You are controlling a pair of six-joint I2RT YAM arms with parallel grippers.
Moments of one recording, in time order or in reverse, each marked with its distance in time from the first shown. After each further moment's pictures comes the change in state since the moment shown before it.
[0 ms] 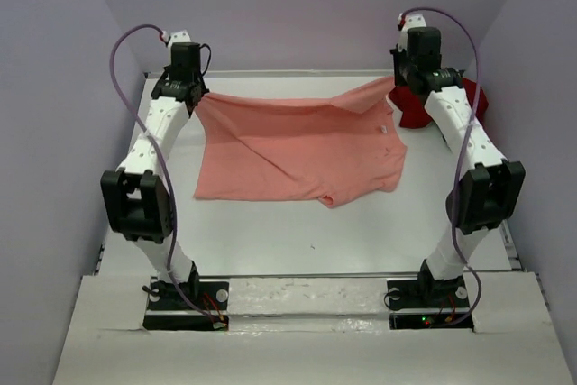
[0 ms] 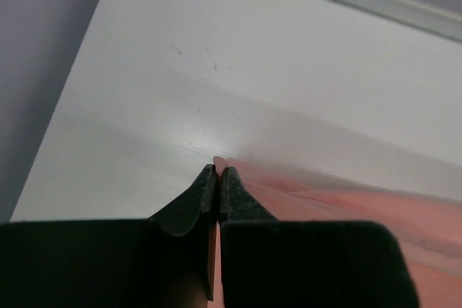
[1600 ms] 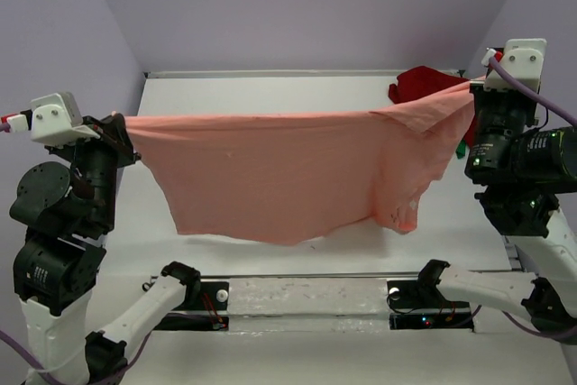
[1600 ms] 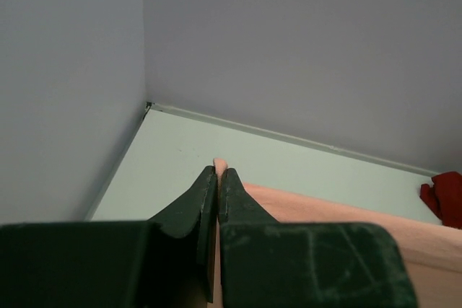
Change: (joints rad) left arm -0.273 -1.070 -0.040 -0.236 -0.141 0.121; right arm 0.704 -0.895 -0.240 0.626 0.940 -0.913
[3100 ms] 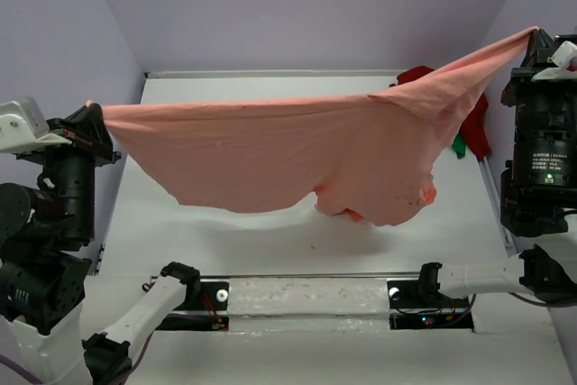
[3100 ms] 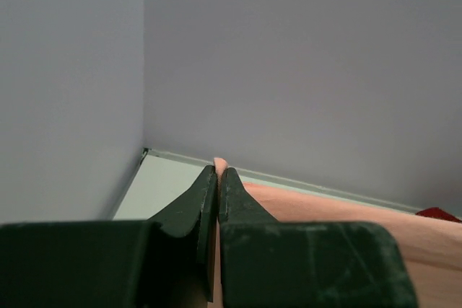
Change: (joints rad) left arm 0.050 0.000 0.127 0.057 0.070 0.058; right arm 0.400 0.136 0.248 0.469 -0.072 -0.476
